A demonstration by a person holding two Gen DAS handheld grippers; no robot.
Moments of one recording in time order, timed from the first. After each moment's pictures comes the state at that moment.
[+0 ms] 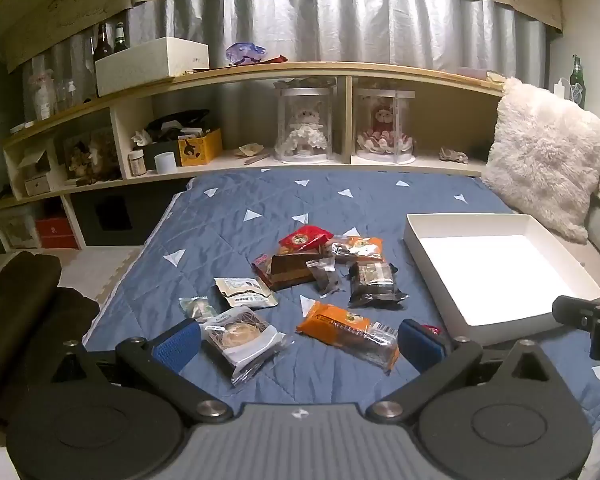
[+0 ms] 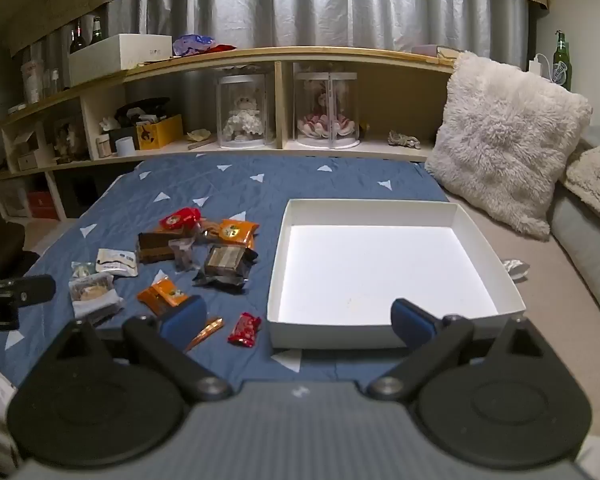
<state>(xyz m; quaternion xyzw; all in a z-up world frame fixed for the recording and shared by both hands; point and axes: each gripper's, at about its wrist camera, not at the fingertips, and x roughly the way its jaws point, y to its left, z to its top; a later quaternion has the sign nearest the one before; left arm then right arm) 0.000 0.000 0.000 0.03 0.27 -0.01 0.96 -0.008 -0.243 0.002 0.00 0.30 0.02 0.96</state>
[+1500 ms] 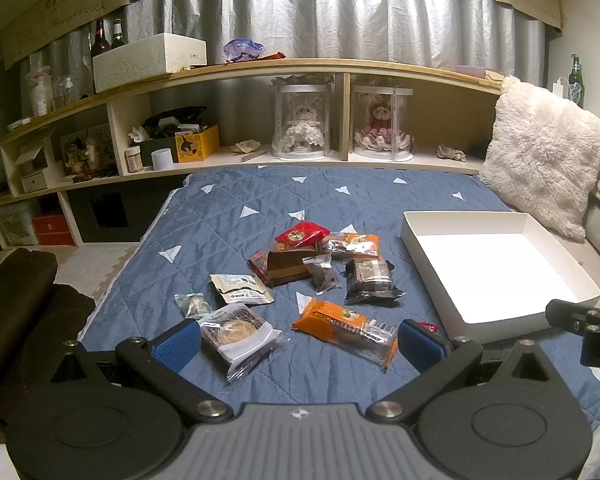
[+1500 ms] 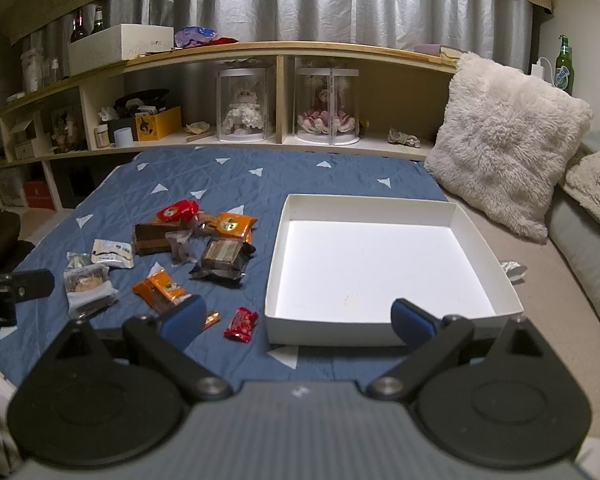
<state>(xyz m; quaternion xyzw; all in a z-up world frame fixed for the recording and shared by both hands) 0.000 0.001 0.000 0.02 0.28 -0.01 0.96 -0.005 -0.243 0.002 -0.01 0.30 0.02 0.95</state>
